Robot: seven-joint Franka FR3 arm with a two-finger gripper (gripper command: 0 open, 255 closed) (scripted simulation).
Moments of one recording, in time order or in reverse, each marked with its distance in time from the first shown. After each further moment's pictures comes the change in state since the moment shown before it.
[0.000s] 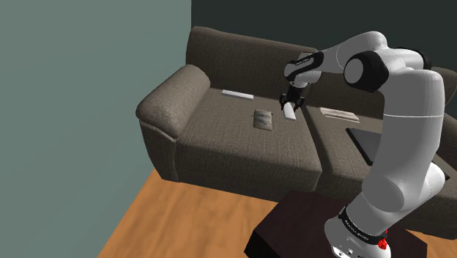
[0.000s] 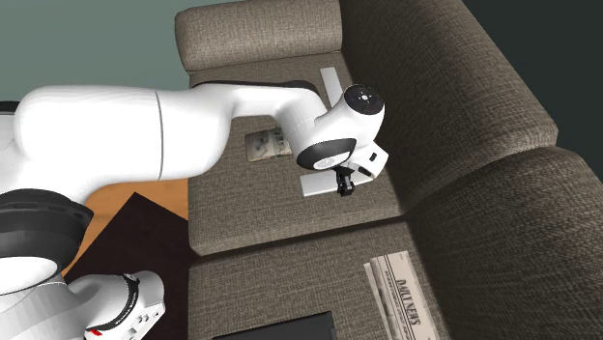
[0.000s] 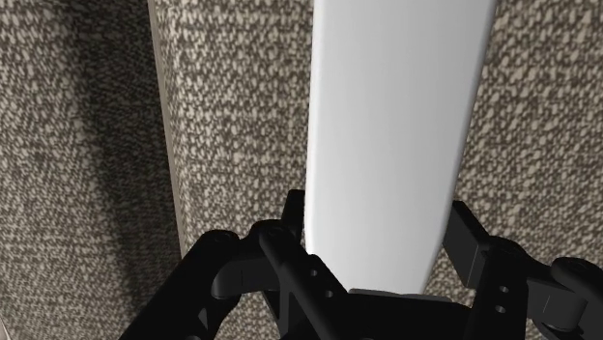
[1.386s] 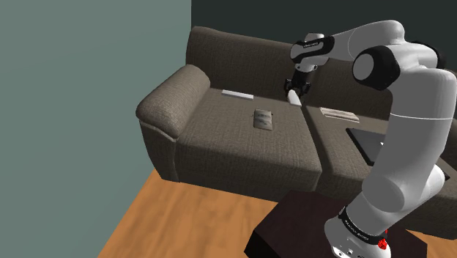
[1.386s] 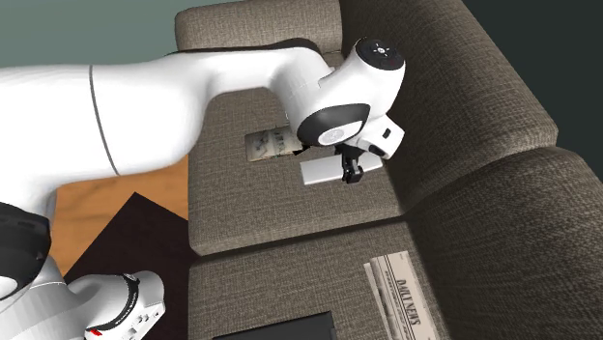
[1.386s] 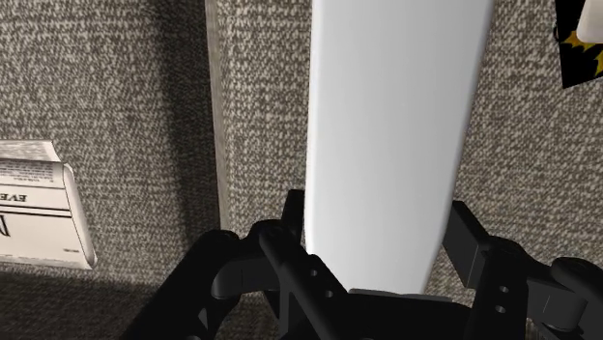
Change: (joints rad) arm 0.006 -0.079 -0.016 0.116 -0.031 -0.191 0.020
